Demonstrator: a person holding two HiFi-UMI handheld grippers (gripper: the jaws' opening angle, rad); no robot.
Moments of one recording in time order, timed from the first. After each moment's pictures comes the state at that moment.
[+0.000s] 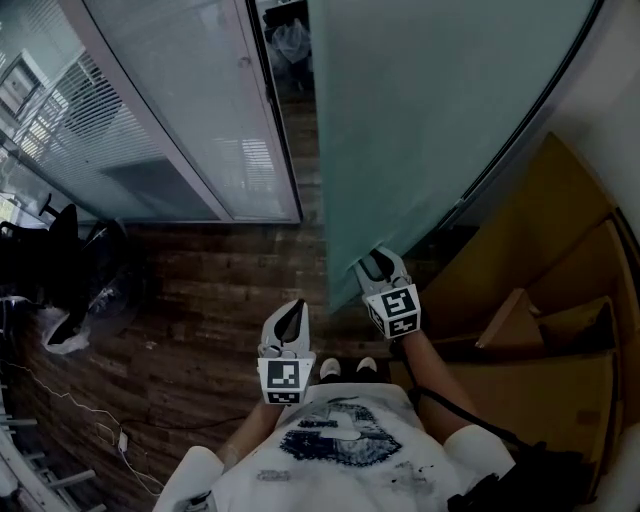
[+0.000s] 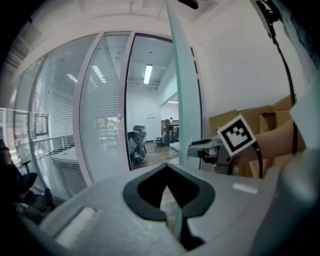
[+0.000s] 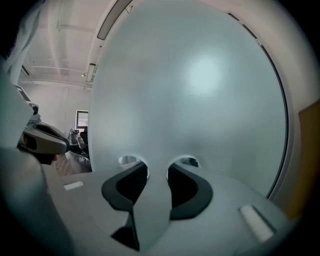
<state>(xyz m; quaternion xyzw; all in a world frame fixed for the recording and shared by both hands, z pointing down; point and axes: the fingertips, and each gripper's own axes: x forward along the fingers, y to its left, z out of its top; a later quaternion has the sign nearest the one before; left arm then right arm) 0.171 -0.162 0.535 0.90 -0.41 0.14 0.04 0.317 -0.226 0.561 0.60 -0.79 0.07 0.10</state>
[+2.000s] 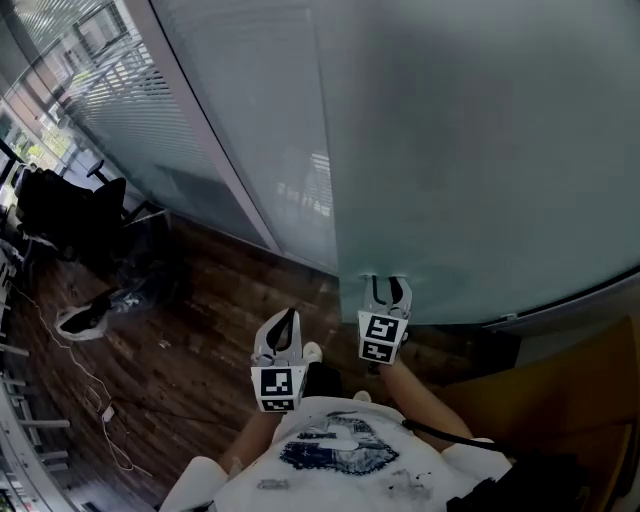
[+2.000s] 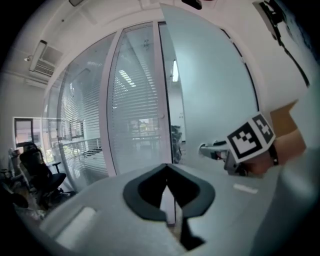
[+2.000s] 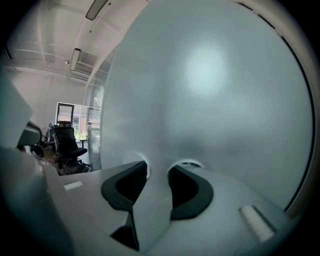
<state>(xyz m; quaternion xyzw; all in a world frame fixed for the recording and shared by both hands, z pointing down) 0.104 -0.418 0.522 0.80 -0.58 0.13 0.04 0.286 -0.508 0.551 0.66 -0.74 0.06 0.11</state>
